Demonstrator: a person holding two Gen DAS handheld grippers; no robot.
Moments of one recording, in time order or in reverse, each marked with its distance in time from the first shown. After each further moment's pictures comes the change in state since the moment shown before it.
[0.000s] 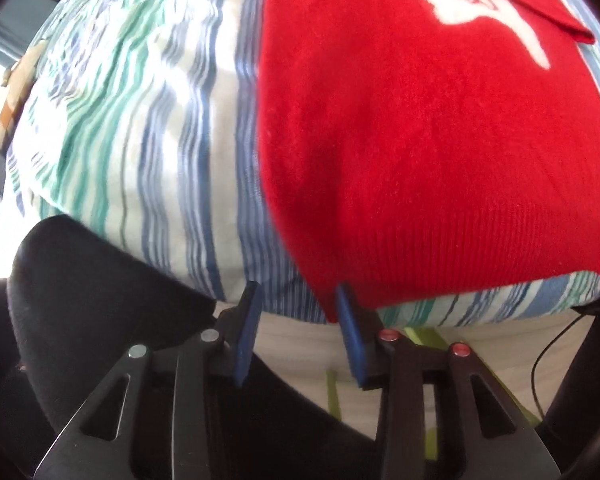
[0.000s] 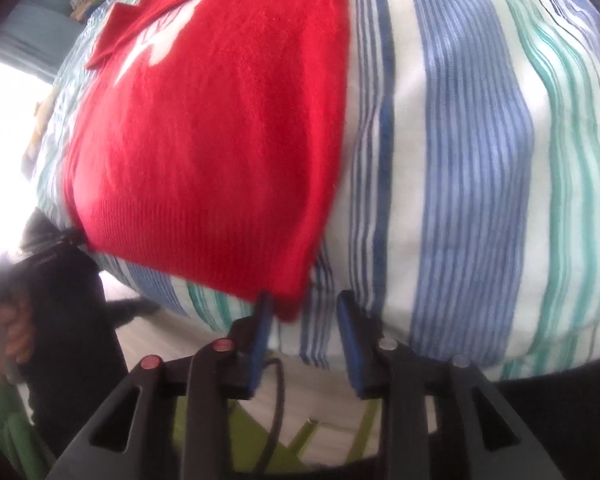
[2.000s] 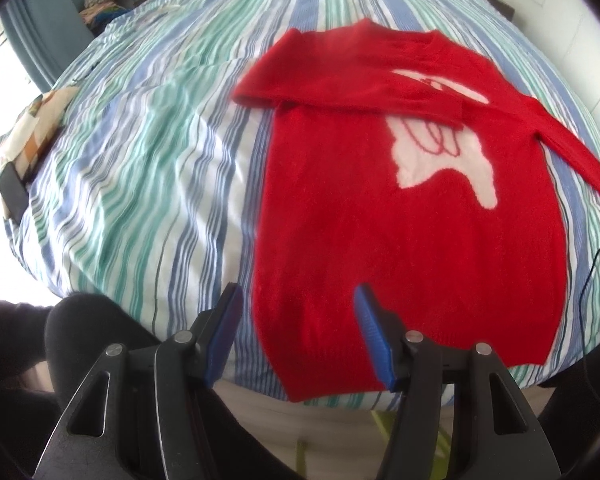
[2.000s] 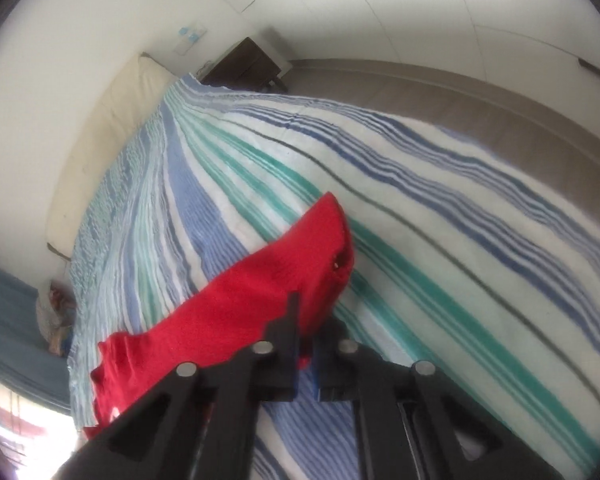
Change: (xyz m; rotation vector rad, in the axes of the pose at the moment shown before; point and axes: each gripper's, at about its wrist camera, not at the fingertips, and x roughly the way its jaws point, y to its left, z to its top) left arm -0.060 -0.008 0.037 -0.081 -0.278 -0.018; right arm -0.118 -0.310 0.088 0.788 -0.810 0.051
